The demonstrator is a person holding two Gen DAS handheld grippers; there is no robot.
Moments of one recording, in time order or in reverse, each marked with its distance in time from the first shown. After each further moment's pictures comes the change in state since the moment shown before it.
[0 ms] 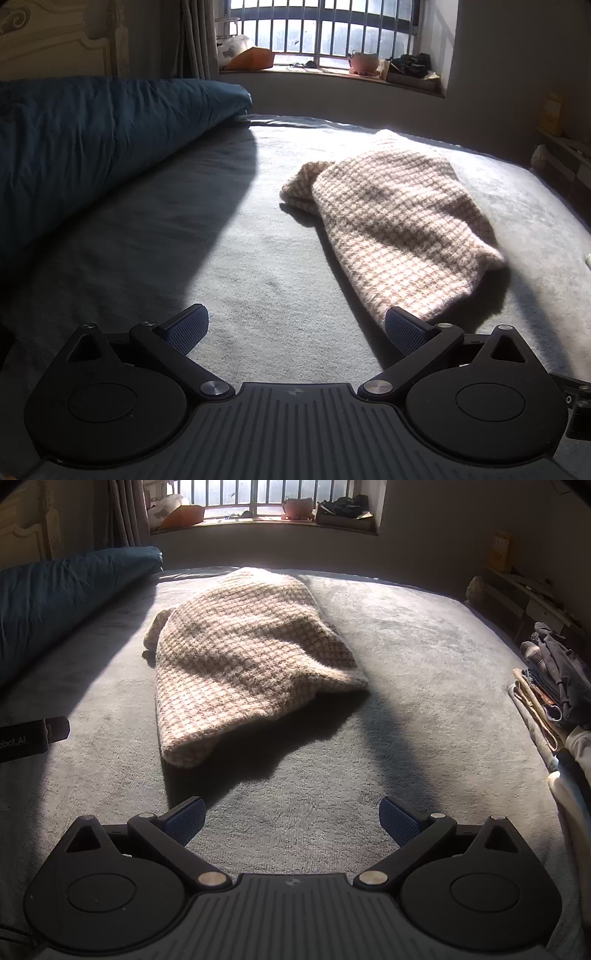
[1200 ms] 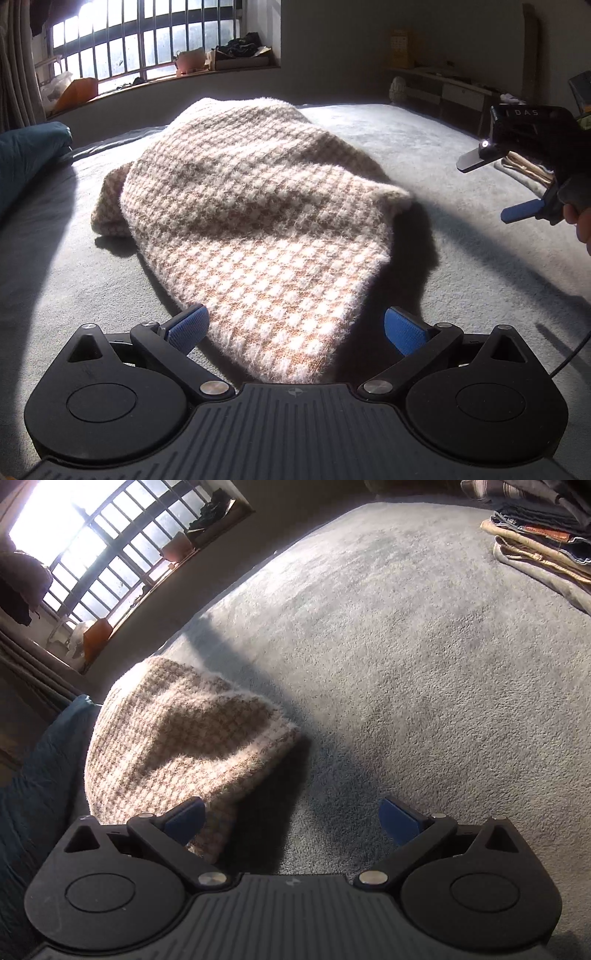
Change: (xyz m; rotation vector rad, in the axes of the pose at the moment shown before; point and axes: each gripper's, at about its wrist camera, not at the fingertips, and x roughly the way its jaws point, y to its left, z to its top) left arm 0.124 -0.079 -0.018 0.411 -0.013 -0.394; right arm 0.171 -0.176 0.060 0.675 0.026 0.257
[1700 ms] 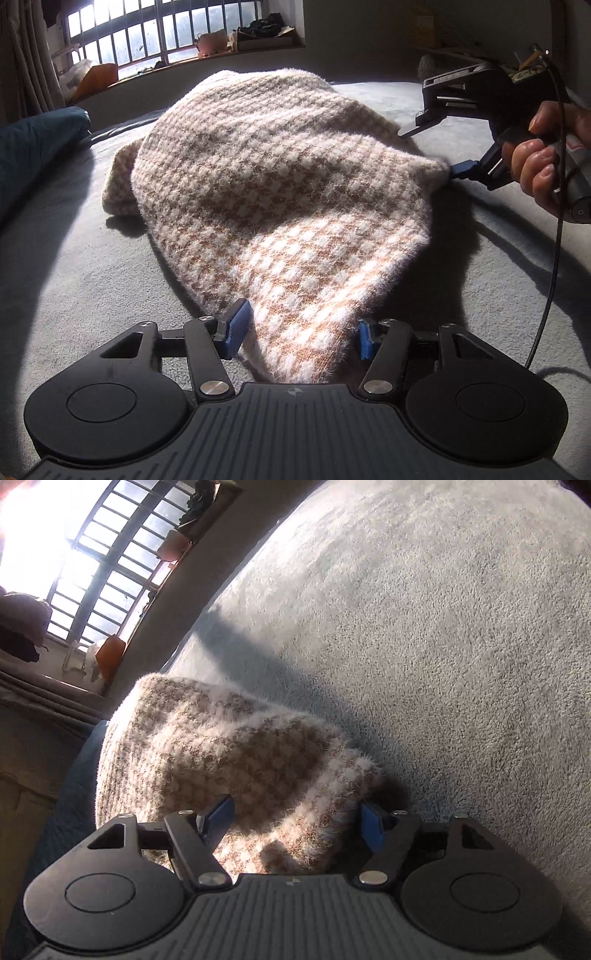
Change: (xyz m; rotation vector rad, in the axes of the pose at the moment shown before) left arm 0.024 -0.001 -0.003 -0.023 0.060 0.101; right arm 0.100 0.018 0.040 0.149 0.031 0.151
